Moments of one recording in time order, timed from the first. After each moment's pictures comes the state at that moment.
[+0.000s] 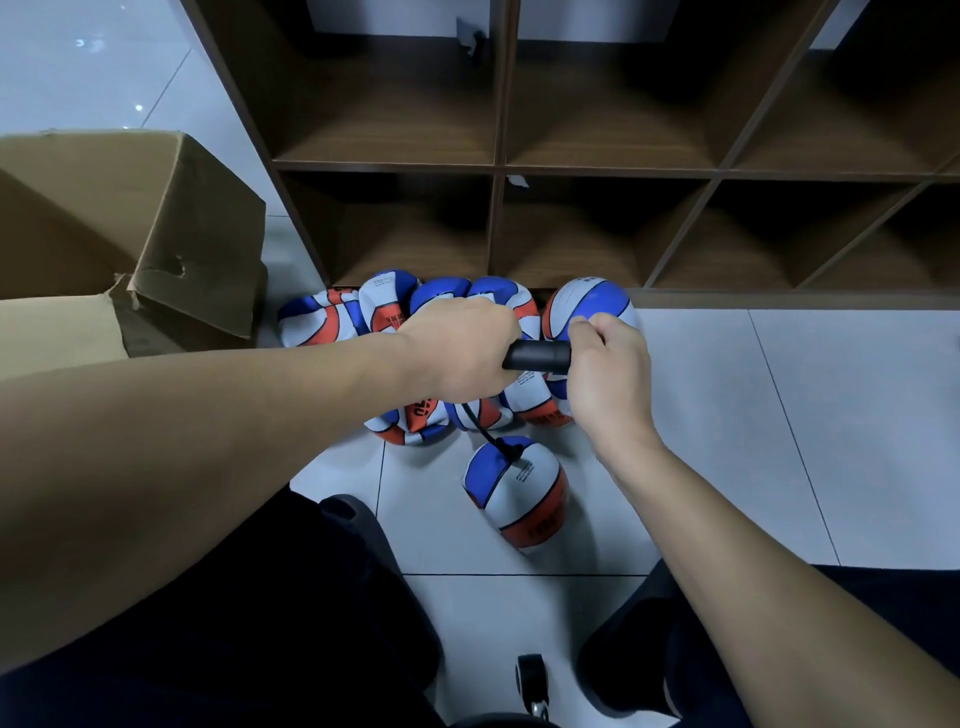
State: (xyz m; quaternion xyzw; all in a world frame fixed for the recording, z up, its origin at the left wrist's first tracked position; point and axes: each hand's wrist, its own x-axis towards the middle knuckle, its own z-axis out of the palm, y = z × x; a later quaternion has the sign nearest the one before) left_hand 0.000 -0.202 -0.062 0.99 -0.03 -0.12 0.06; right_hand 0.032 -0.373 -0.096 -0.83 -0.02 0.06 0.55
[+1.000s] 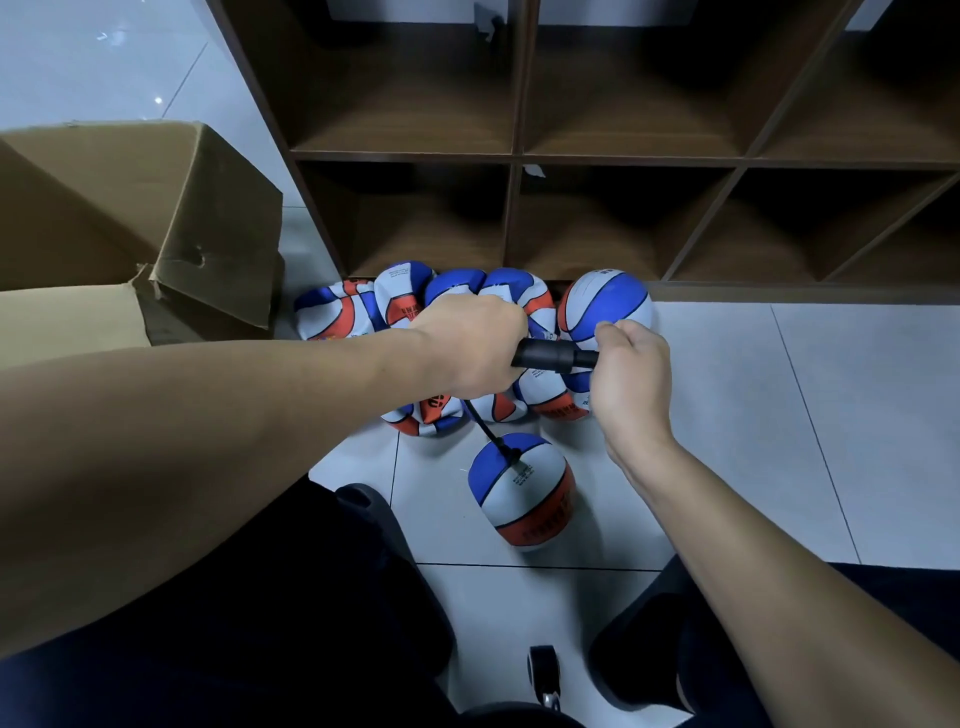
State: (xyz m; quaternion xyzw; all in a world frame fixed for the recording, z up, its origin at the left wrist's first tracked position) left_hand -0.006 -0.200 -0.063 0.99 -0.01 -0.14 0.04; right_hand 0.032 -0.375 -0.113 -0.80 0.04 0.08 0.60
